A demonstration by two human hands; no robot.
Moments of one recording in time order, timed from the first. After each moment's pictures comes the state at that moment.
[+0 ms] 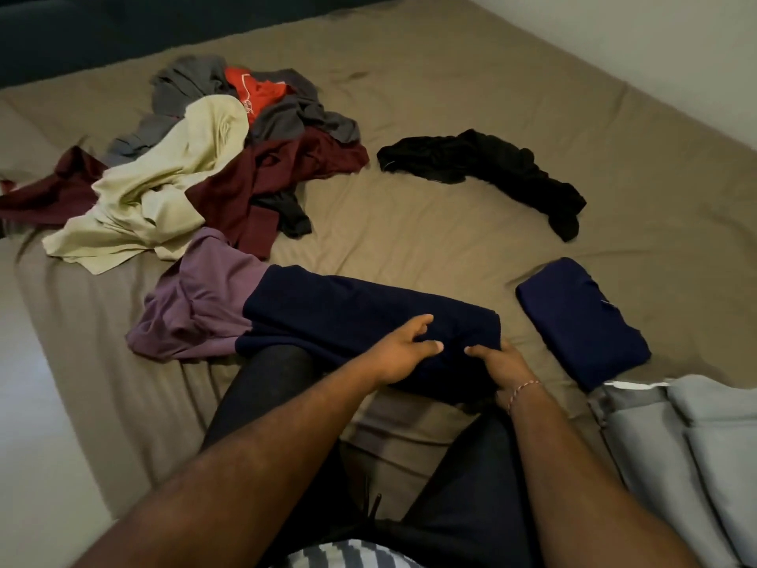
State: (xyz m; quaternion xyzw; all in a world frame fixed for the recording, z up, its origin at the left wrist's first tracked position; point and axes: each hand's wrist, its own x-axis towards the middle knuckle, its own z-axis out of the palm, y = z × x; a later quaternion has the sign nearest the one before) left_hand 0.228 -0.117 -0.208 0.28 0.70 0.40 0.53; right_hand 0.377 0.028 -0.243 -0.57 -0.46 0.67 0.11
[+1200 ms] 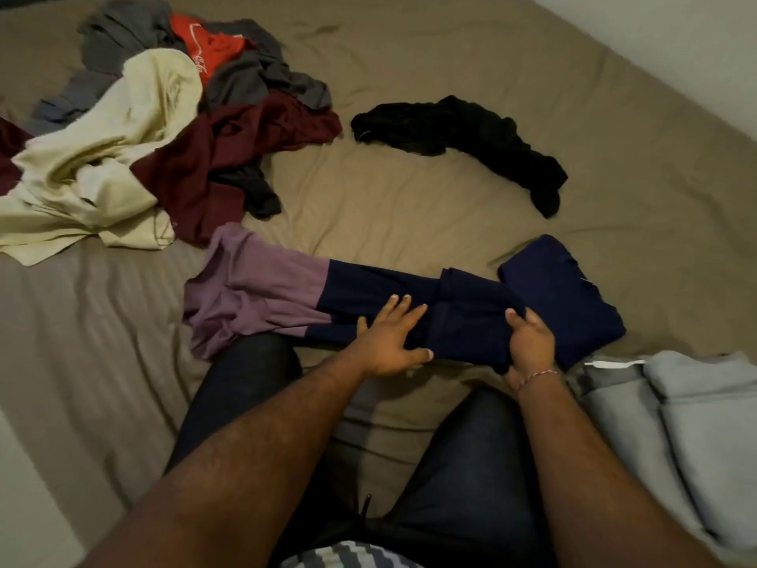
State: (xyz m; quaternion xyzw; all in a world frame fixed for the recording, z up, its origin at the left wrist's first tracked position) left_hand 0.215 -0.093 -0.270 0.49 0.76 0.16 0.40; right_hand 0.393 0.060 -0.236 -0.59 -0.40 0.63 0.30
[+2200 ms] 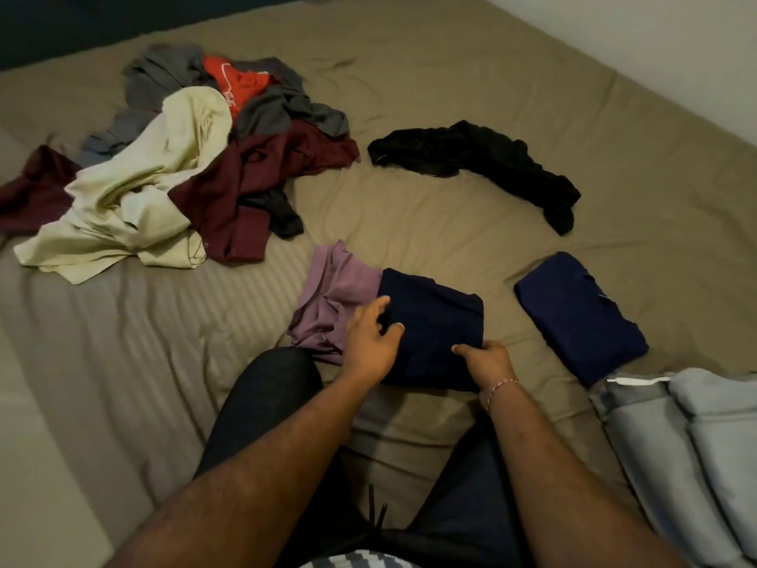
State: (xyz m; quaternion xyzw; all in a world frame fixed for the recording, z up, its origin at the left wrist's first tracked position) left_hand 0.207 -0.124 -0.247 0.20 0.80 0.47 0.31; right_hand 0.355 0.015 -0.255 -0.64 -0.50 0.57 0.10
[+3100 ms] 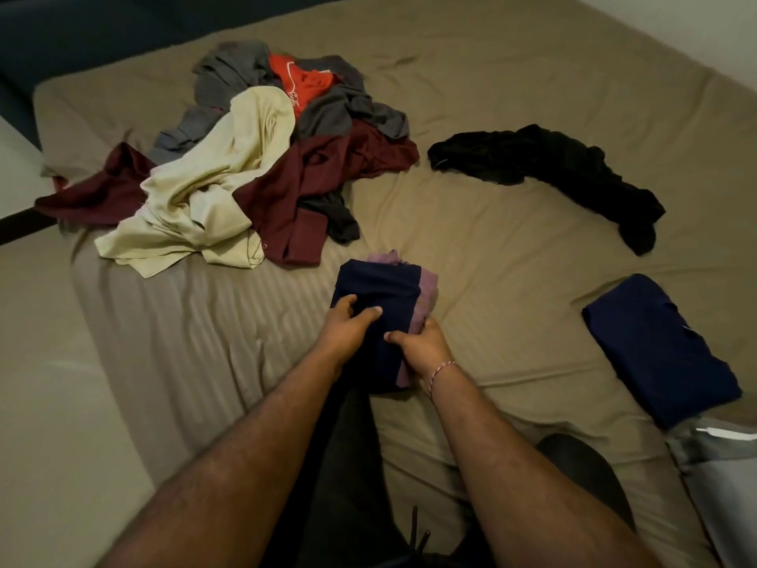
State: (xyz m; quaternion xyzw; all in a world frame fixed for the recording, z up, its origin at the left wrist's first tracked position) left_hand 0.087 -0.186 -0.245 0.01 0.76 0.52 0.39; right_hand 0.193 -0.084 -0.255 -0.50 -0.53 0.69 0.06
